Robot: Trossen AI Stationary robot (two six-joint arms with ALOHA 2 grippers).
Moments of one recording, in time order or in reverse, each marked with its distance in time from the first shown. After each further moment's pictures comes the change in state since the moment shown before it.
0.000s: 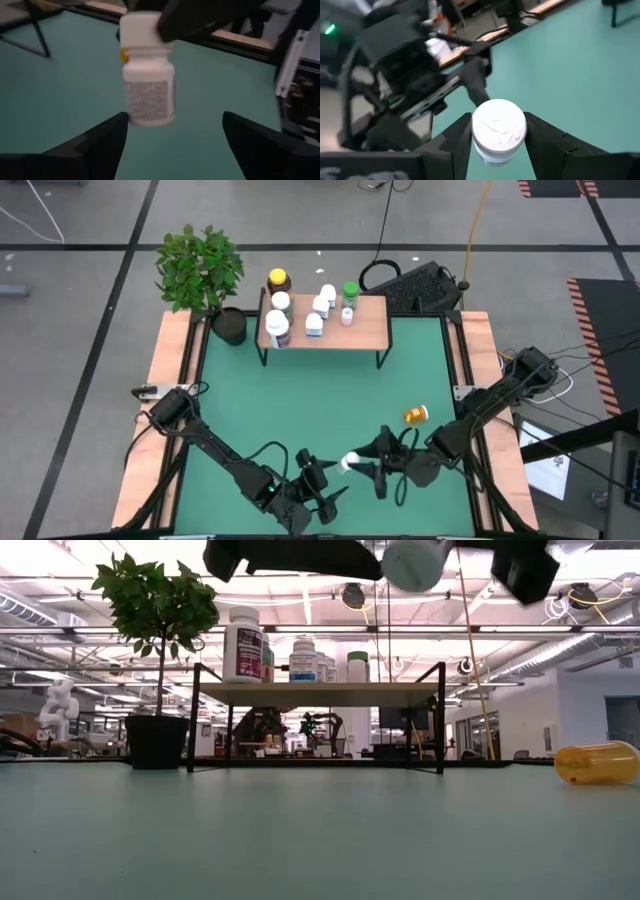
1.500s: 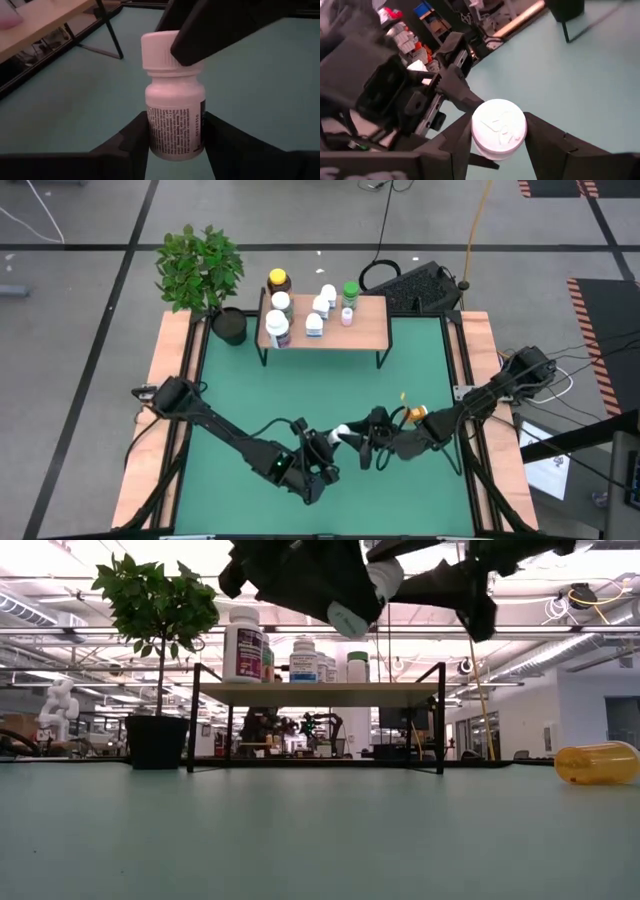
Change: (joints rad) left arm 0.139 -0.069 -0.001 -0.336 -0.043 0.028; right arm -0.168 0.001 -0.075 0.142 -0.003 0.024
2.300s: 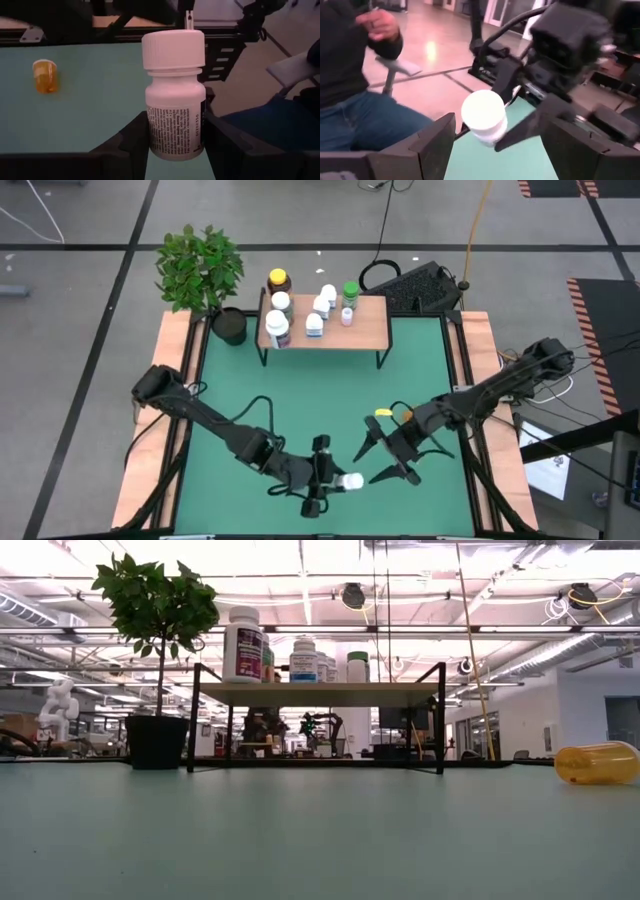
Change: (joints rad) left arm 0.017 -0.156 0.002 0.247 0.707 0.382; right arm -0.081 -0.233 0.001 -0.006 -0.909 -1.054
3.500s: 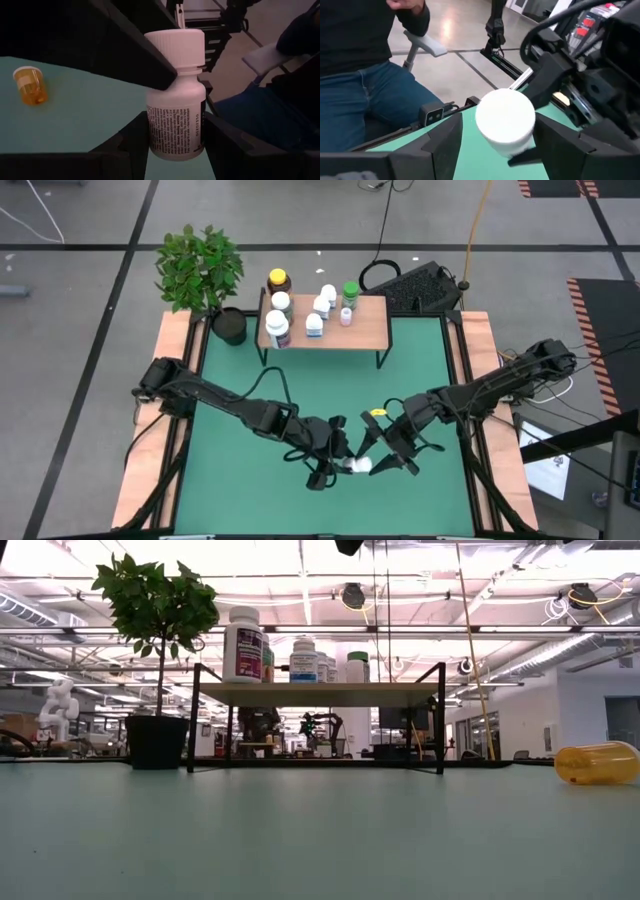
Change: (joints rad) left arm 0.182 0.000 0.000 -0.010 0.336 0.136; right arm -0.087 -0.008 0.005 -0.136 -0.156 -0.185
